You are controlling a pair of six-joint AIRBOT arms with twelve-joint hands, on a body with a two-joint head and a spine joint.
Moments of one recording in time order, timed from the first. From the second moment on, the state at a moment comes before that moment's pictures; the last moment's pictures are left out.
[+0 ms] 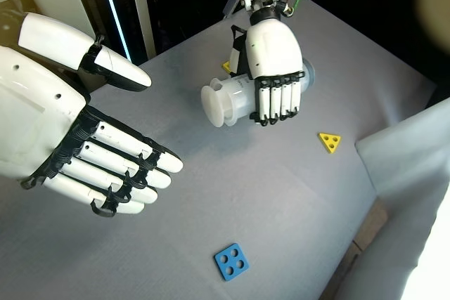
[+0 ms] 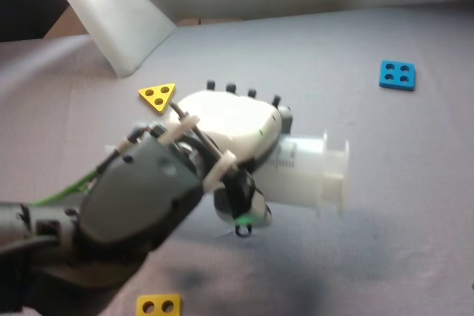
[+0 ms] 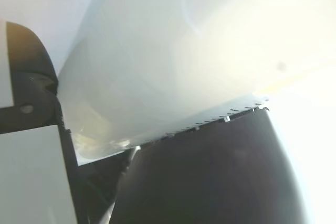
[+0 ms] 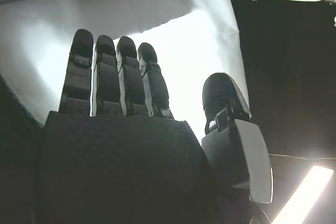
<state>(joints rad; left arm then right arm) 0.59 -1.23 0.79 -1.22 -0.75 2.09 -0.30 -0.36 0.71 0.22 -0.10 -0.62</state>
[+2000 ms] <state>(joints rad) 0.66 -1.25 0.78 -1.13 -0.84 2.01 -0.28 -0.35 0.70 -0.06 0.11 -0.96</state>
